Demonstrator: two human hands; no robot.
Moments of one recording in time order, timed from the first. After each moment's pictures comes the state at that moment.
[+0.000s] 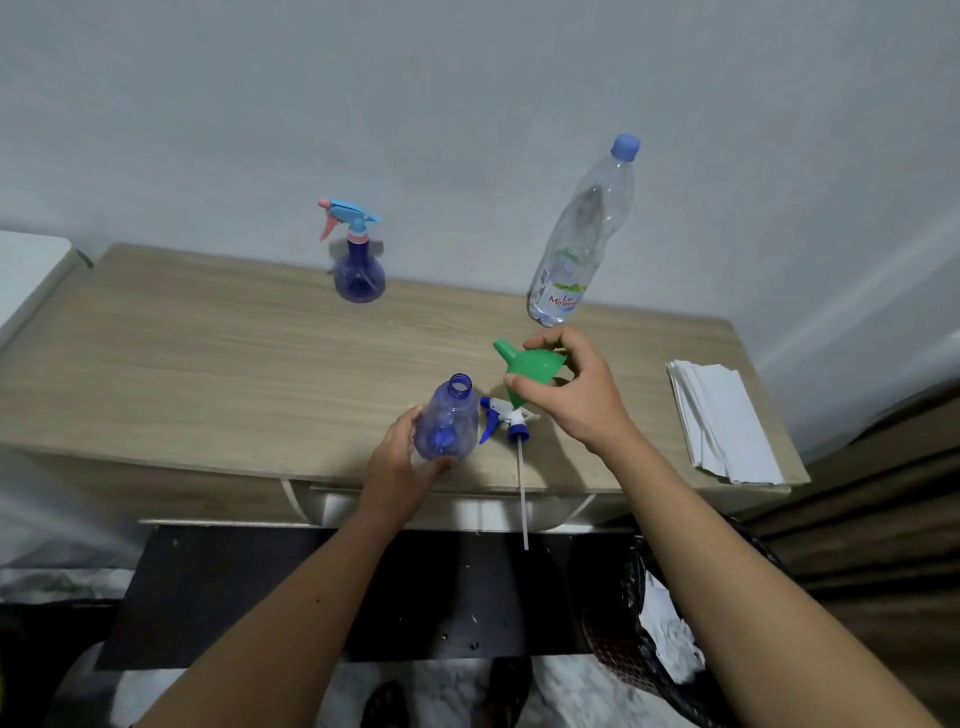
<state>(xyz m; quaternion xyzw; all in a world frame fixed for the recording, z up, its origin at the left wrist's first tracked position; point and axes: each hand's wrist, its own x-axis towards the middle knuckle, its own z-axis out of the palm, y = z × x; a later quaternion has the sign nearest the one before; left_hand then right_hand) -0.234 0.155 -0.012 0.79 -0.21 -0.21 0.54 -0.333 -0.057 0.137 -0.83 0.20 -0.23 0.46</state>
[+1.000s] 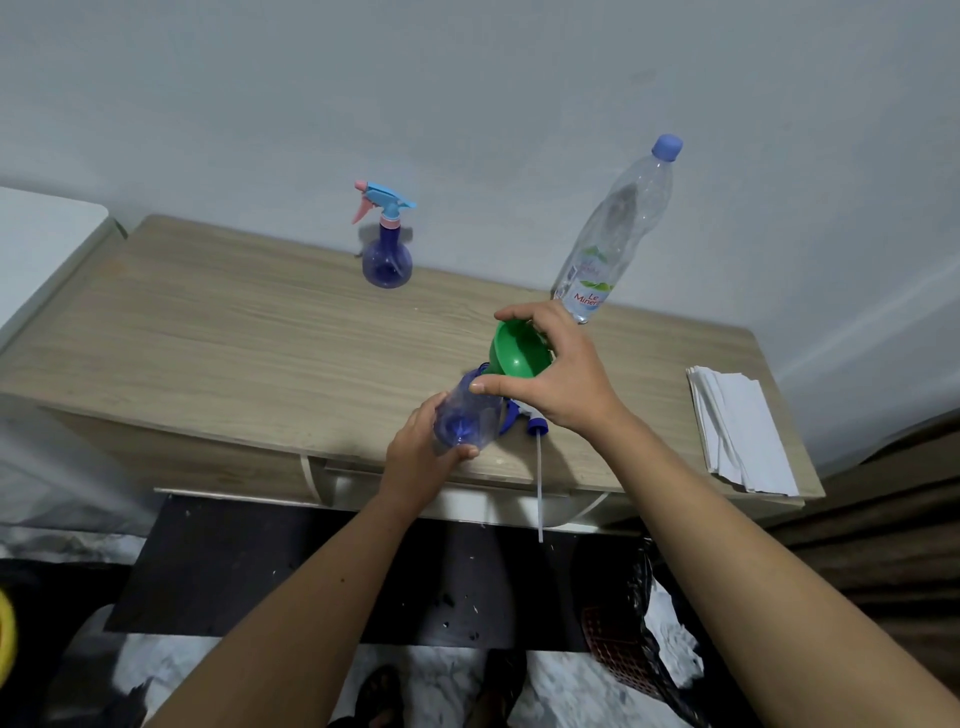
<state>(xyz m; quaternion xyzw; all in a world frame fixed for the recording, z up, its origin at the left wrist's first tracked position) -0.234 0.154 -0.019 0.80 -0.21 -0.20 0.53 -0.302 -0.020 0.158 -0.91 0.08 -0.20 0.37</state>
